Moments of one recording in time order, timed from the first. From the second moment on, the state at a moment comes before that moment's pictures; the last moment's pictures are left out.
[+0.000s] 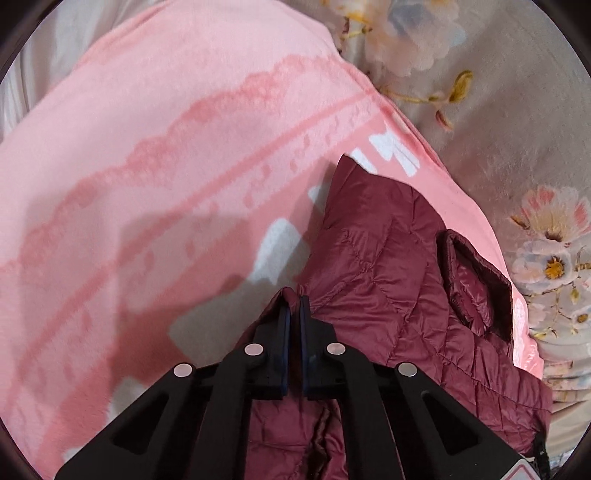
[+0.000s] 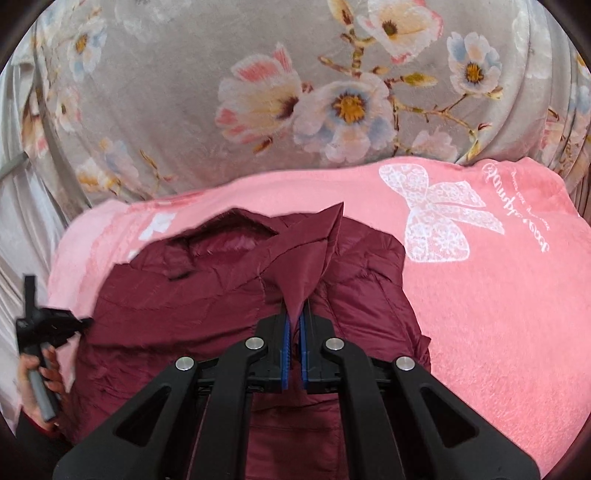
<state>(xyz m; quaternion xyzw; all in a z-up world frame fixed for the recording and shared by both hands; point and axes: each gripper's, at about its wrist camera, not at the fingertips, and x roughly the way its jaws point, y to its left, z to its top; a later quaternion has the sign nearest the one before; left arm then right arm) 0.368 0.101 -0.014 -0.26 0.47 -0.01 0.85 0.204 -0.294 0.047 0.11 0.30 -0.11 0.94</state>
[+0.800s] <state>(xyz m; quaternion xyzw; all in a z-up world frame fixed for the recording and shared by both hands) 0.325 0.068 -0.012 -0.02 0.43 0.05 0.90 0.173 -0.296 -0.018 0.11 0.36 -0.15 0.92</state>
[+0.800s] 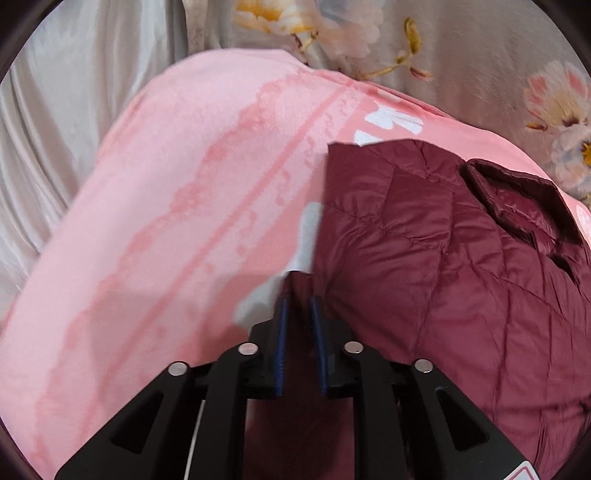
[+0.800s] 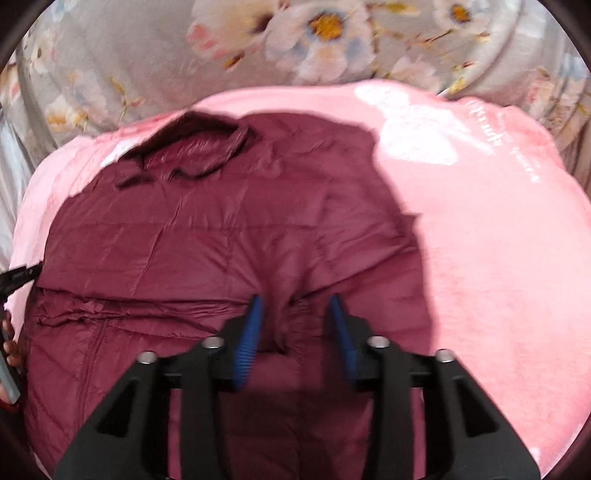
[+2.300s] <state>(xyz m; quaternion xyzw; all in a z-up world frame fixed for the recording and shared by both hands) 0.320 -0.088 -0.033 0.06 0.39 -0.02 0.92 0.259 -0.196 -0.055 0.08 0.36 -0.06 0.93</state>
